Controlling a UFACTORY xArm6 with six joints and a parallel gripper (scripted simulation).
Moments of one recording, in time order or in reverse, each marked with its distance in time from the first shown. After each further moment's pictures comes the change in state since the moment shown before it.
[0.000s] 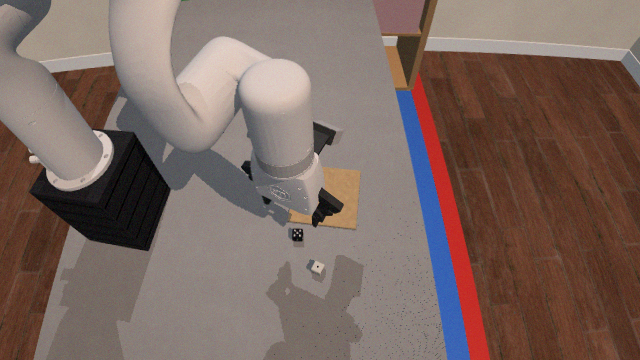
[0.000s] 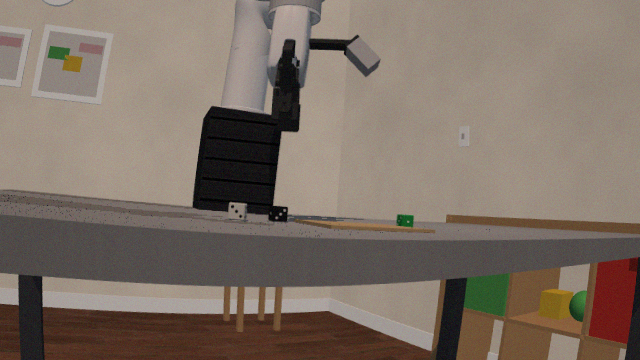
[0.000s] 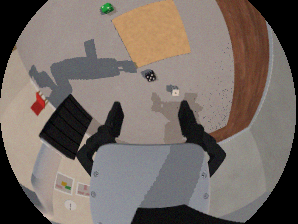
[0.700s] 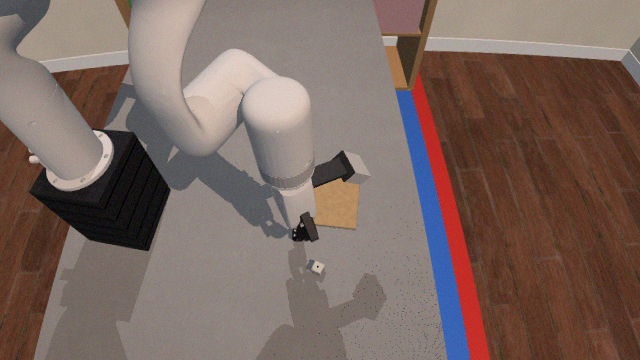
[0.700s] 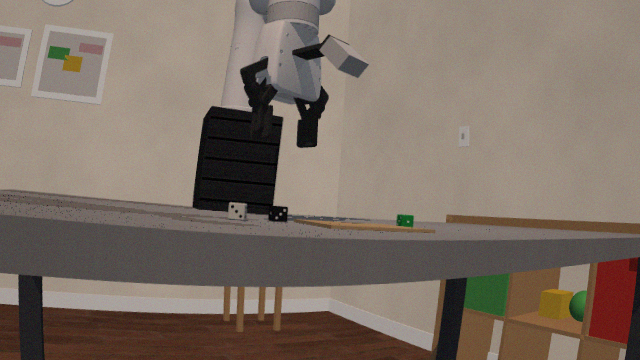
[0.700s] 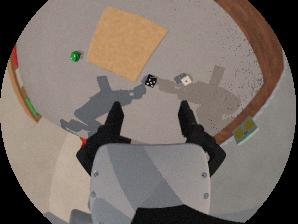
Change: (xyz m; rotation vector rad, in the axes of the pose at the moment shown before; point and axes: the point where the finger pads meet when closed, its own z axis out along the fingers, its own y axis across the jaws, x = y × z) arm 0.000 0.002 0.023 -0.003 0.012 0.665
